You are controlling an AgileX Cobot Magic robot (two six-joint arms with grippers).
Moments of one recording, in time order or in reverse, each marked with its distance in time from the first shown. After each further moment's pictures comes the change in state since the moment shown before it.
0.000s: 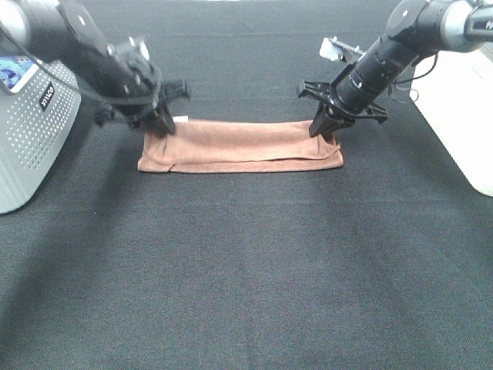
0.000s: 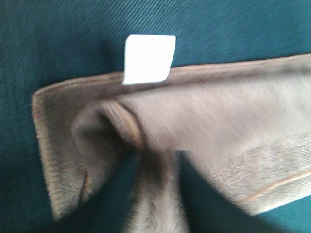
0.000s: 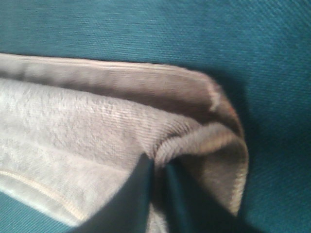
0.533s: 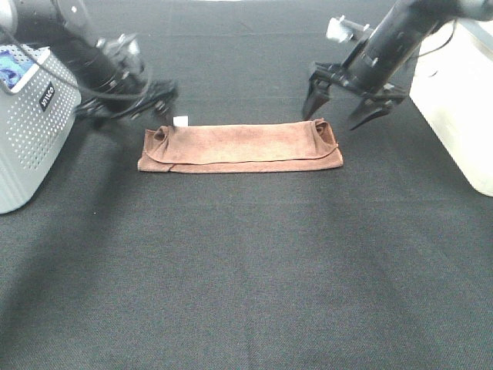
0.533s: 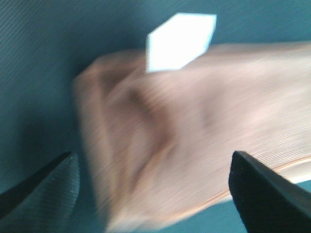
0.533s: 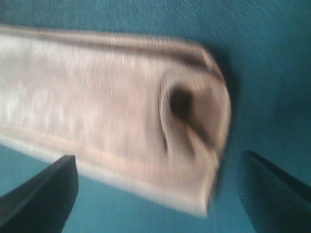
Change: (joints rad) left arm 0.012 -0.048 -0.002 0.172 0.122 -0.139; right arm 0.000 -0.096 -0.014 -0.111 0.155 0.064
